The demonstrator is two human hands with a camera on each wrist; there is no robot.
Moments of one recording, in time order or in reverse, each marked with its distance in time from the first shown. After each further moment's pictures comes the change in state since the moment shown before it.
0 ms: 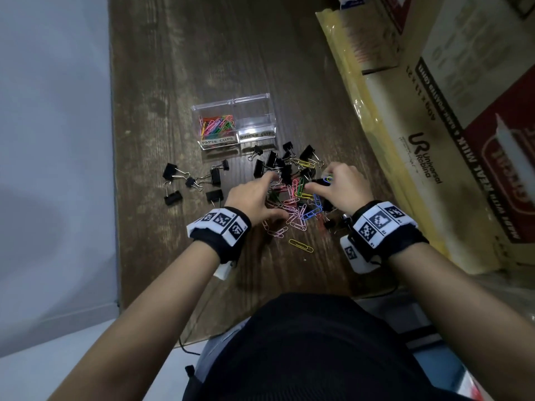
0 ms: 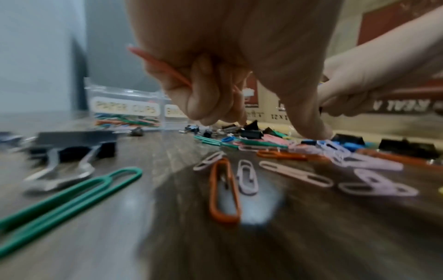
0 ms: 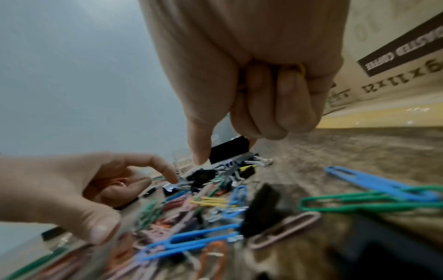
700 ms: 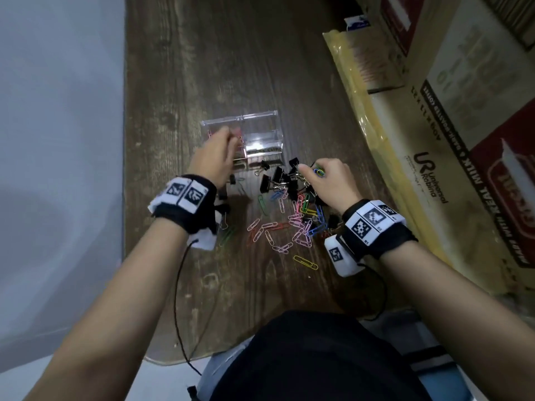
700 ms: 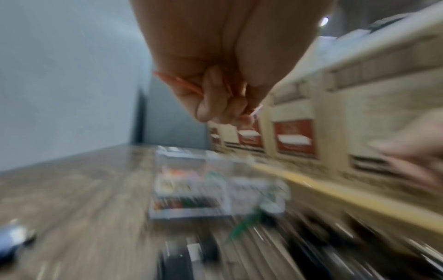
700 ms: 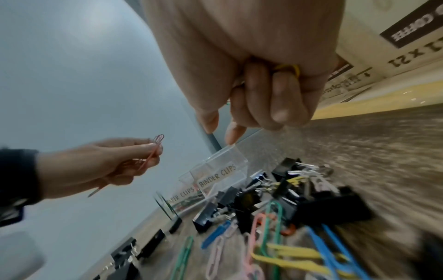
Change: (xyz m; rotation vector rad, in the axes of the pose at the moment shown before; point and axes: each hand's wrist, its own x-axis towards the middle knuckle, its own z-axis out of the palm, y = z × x) left_hand 0.020 -0.042 -0.086 -0.246 0.429 -0.099; right_hand 0.021 -0.042 -0.010 0.287 0.070 -0.078
